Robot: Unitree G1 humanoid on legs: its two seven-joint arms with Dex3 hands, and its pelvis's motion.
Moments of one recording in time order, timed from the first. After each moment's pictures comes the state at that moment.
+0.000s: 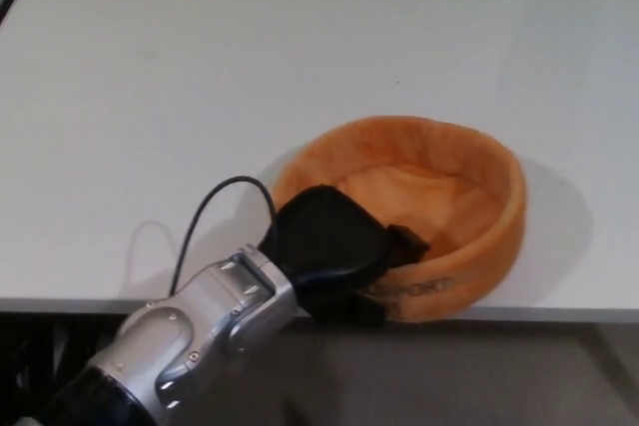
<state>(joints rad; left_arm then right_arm) -0.52 0.34 -0.62 0.22 0.93 -0.26 -0.04 0.68 -0.46 -0.33 0.18 0.29 -0.56 0.64</state>
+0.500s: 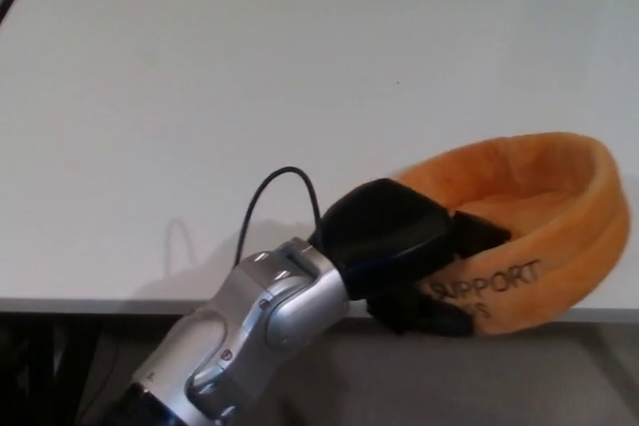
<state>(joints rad) -0.48 0.19 -0.55 0.08 0.70 -0.21 -0.24 0.69 -0.46 -0.33 0.14 0.29 -0.55 0.64</state>
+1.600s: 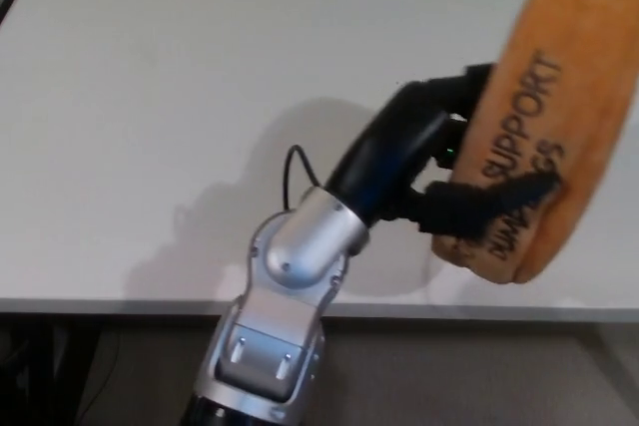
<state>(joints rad) -0.45 -0.18 -0.19 0.01 0.18 0.03 -0.35 0.72 -0.46 -0.33 0.11 0.28 -0.52 0.64</state>
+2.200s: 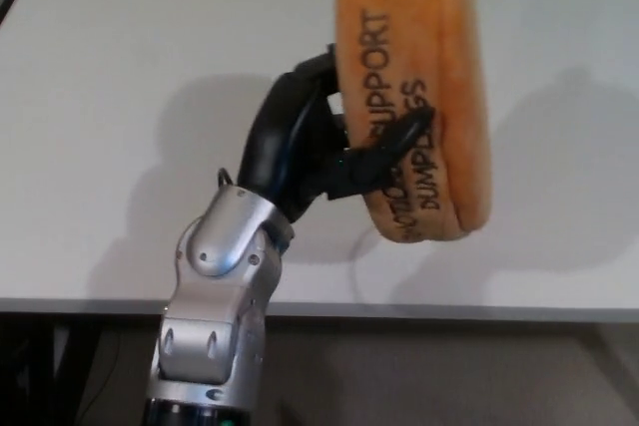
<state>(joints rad) -0.43 -0.18 0.04 0.02 -0.10 0.12 -0.32 0.72 -0.46 -0.33 0.11 0.28 -0.52 0.64</state>
